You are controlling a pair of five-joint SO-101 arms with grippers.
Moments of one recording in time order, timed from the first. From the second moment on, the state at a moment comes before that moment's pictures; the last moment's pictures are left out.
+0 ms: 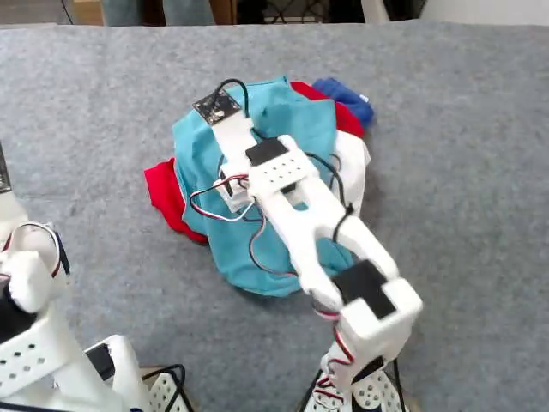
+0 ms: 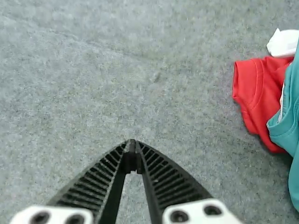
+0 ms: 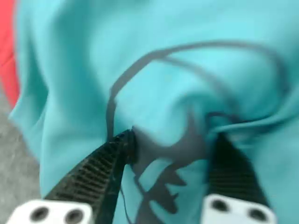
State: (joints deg) left arm -35.3 -60.2 27.1 92.8 -10.9; right arm -29.2 14.8 6.9 59.4 5.2
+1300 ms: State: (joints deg) left arm -27.8 -59.6 28.4 92.8 -14.6; right arm -3.6 -12.8 -17.2 95.8 17.5
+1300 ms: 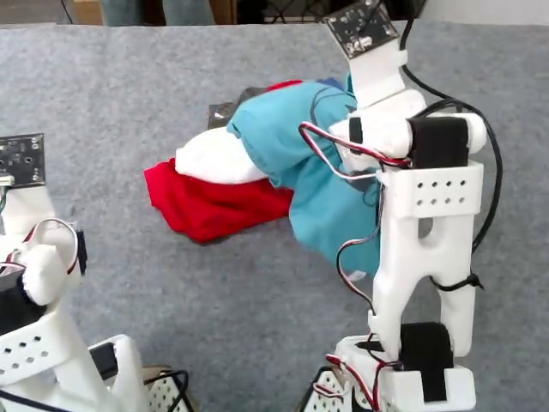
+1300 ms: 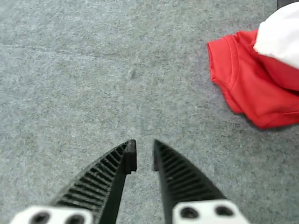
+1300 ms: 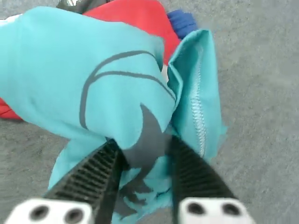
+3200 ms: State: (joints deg) left arm -27.6 -59.5 28.4 92.8 -11.5; right arm -5.7 -1.8 -24.6 100.4 18.5
